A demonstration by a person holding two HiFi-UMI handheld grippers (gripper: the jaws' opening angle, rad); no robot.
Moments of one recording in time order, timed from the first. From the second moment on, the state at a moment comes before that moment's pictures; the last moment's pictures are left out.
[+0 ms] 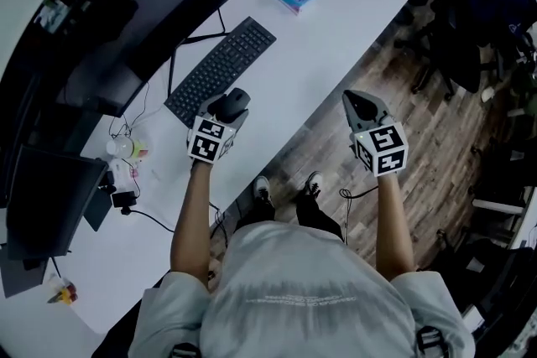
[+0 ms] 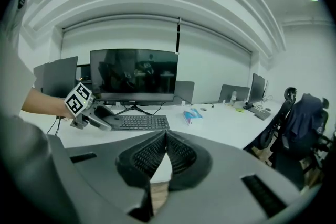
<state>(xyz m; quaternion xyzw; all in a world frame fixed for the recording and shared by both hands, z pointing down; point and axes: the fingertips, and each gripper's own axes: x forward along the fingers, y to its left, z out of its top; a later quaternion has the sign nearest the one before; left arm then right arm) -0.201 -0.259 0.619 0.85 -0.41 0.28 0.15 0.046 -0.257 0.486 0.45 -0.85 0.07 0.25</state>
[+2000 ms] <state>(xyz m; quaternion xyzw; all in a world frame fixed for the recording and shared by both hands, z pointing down) -0.044 -0.429 0.452 0.85 -0.49 0.20 0.04 0.202 -0.390 0.406 0.46 -0.86 -0.01 0.21</state>
